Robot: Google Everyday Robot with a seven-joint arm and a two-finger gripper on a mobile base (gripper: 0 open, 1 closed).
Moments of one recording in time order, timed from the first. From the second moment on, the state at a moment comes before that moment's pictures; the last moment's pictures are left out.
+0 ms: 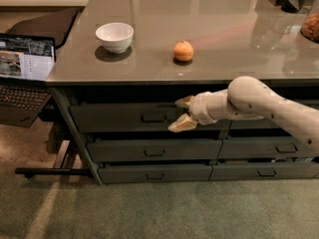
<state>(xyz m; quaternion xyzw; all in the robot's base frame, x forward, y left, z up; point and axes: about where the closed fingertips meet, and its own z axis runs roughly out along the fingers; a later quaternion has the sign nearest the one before) 0.634 -0.074 0.693 -0.59 0.69 0.14 0.41</state>
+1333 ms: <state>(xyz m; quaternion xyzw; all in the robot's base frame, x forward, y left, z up) 0.667 -0.065 0.679 -0.58 0.71 0.11 0.38</state>
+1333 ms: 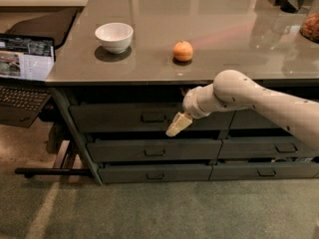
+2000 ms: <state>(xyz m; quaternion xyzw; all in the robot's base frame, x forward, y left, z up) 0.674 -0.071 0.658 -0.58 0.74 0.09 0.33</state>
